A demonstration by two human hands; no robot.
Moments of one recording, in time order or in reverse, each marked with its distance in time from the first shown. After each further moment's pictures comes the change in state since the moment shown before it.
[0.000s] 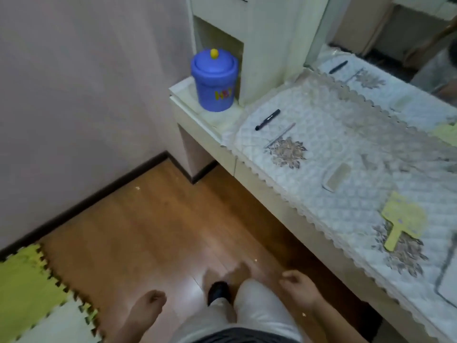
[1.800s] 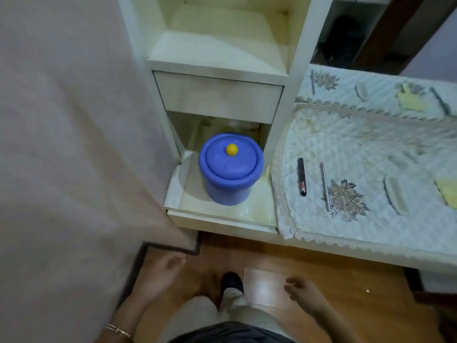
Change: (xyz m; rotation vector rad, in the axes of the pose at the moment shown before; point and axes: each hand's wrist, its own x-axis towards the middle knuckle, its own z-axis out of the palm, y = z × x) left_hand 0.250 0.459 -0.190 0.573 -0.503 0.647; right_hand 0.143 -0.296 0.158 0.310 0.330 0.262
